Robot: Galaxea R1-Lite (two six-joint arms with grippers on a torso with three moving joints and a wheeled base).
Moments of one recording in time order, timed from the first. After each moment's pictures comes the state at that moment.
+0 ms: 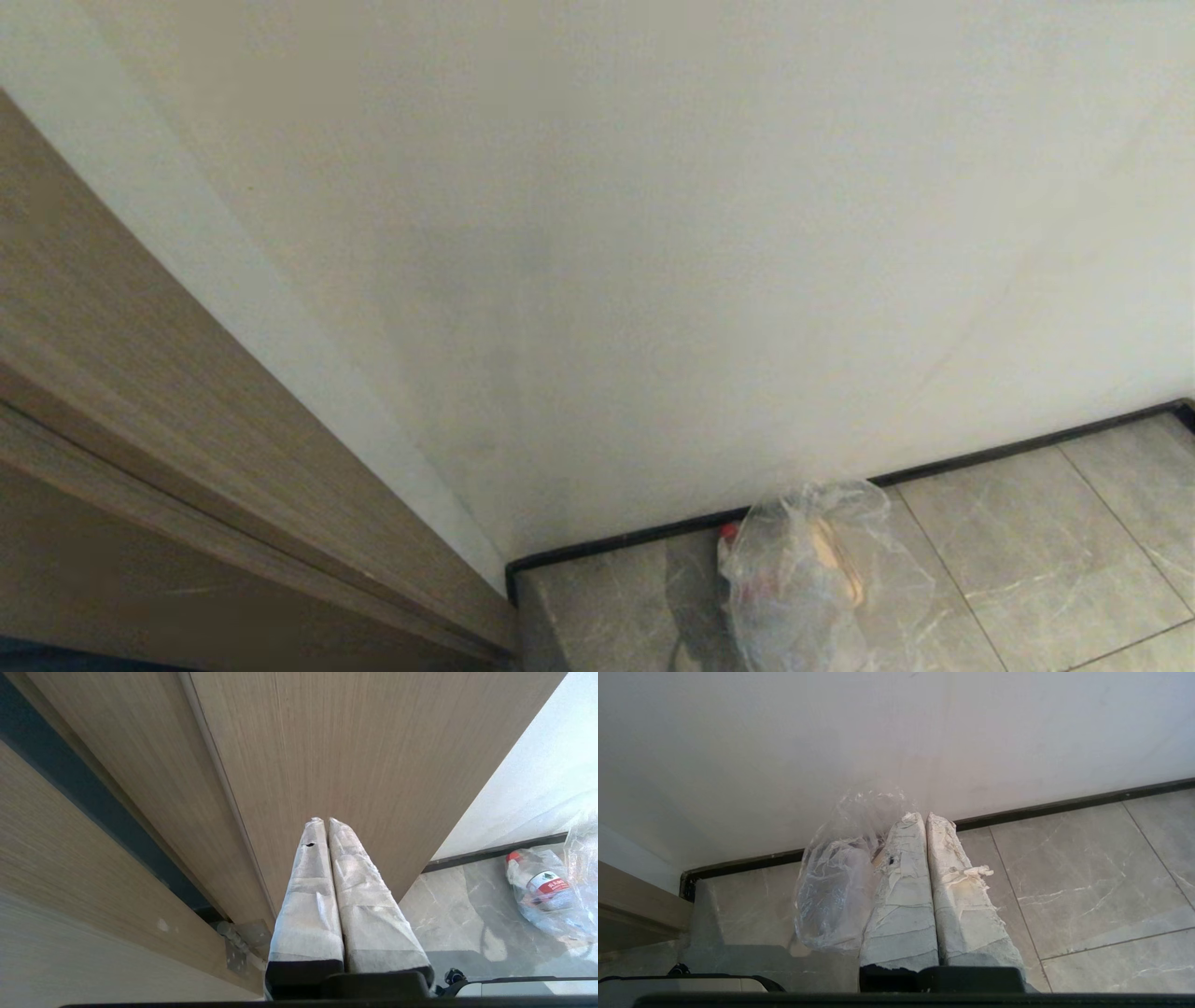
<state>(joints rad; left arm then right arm) 0.00 0.00 0.00 0.00 0.00 0.00 0.00 0.00 0.00 0.00 -0.01 -0.02</state>
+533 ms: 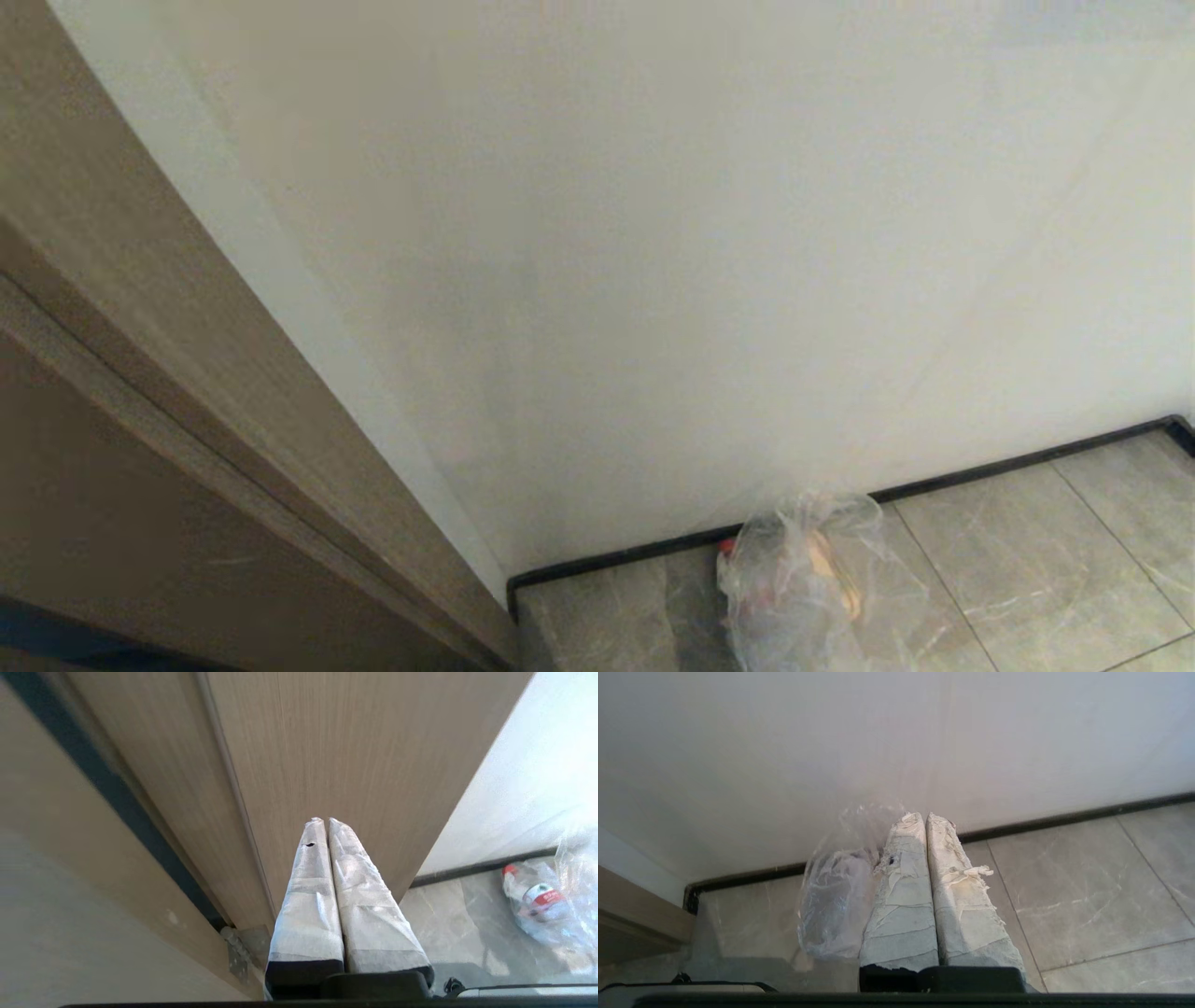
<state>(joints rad) 0.00 0.00 0.00 0.00 0.00 0.00 0.00 0.00 0.00 0.00 -0.01 -0.02</state>
